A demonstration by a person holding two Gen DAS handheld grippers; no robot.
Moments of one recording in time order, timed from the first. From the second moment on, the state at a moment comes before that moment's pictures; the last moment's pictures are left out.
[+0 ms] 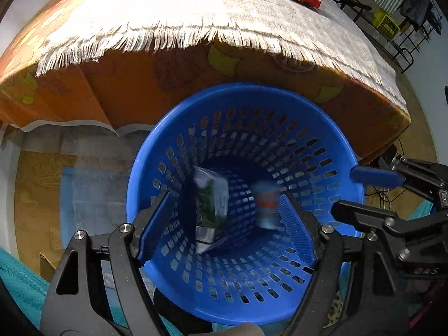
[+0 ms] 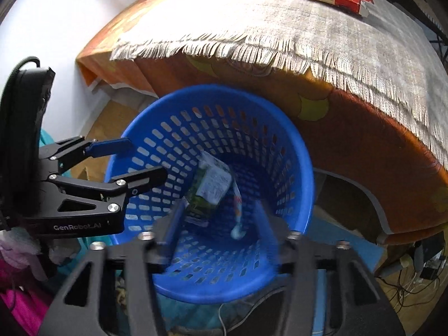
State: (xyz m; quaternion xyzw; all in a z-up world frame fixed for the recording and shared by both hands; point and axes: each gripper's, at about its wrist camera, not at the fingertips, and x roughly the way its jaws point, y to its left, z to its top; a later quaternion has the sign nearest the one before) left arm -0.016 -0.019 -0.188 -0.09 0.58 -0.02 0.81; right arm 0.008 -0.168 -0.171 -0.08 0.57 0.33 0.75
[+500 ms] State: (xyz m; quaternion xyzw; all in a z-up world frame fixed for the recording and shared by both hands) left arm -0.021 -0.017 -0.186 -0.09 0.58 -0.01 0.81; right arm 0.010 -0.175 -0.167 -0.08 0.57 0.32 0.76
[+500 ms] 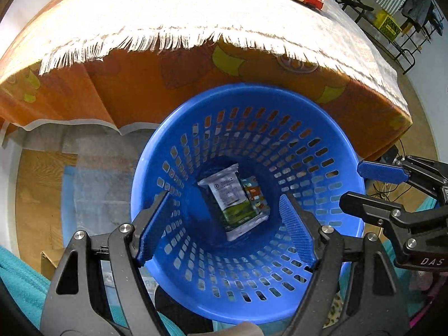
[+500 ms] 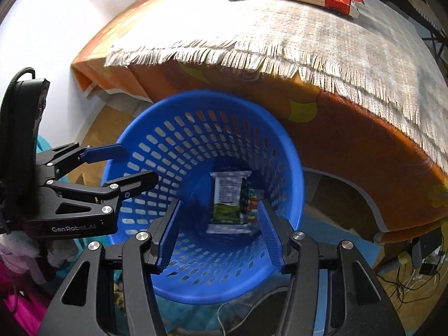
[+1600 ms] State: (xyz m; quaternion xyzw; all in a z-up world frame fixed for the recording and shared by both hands) left arm 0.079 0.031 -0.133 -0.12 0.52 0.00 0.85; right arm 0.132 -0.206 -0.089 -0.08 0.47 0.30 0.83
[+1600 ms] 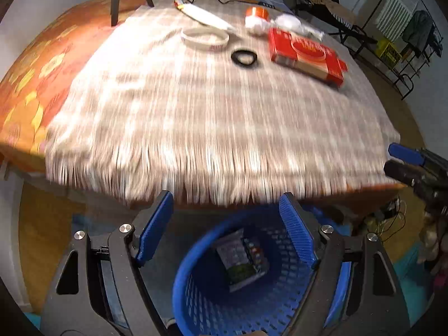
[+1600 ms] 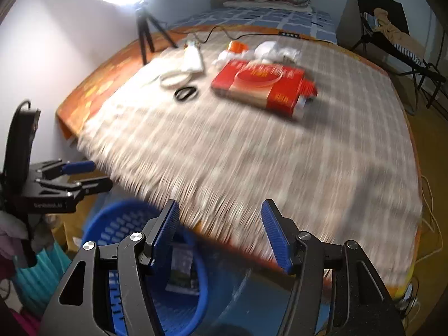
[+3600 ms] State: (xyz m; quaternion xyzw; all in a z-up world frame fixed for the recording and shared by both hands) left arm 0.365 0.094 -0.112 -0.15 0.48 0.06 0.86; right arm 0.400 -0.184 -0.068 0.04 0.44 0.22 0.87
